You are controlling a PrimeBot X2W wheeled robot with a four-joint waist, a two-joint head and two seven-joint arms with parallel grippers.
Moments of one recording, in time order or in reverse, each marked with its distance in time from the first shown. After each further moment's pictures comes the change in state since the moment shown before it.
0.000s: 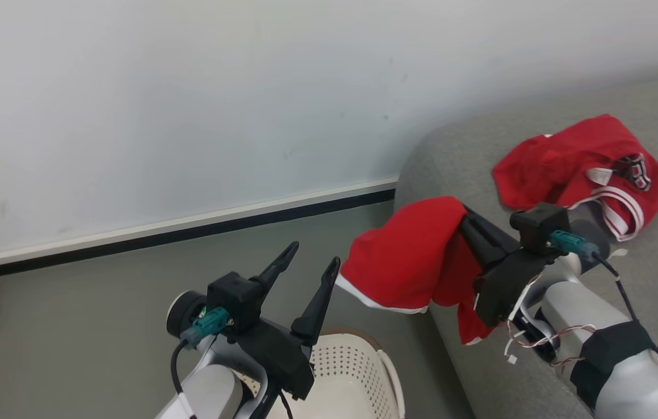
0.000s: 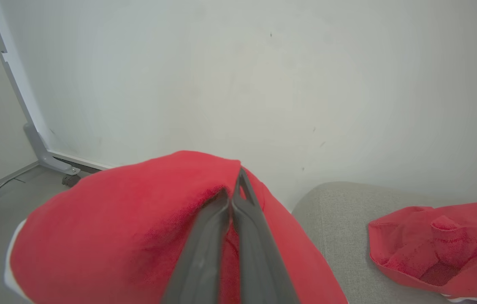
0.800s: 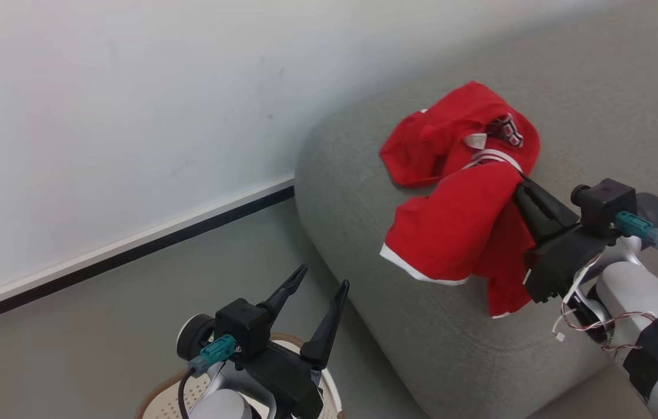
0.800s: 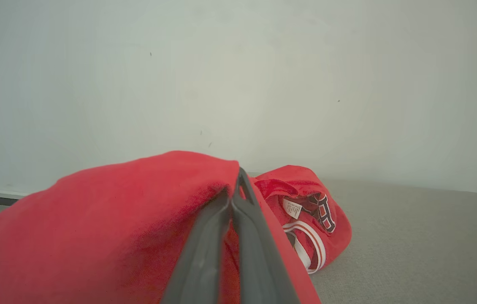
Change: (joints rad) left arm 0.072 -0.008 -0.023 -0.024 0.001 0.010 -0.043; right arm 0.021 -0.147 -0.091 -0.153 -0.035 -0.021 0.000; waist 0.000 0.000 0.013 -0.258
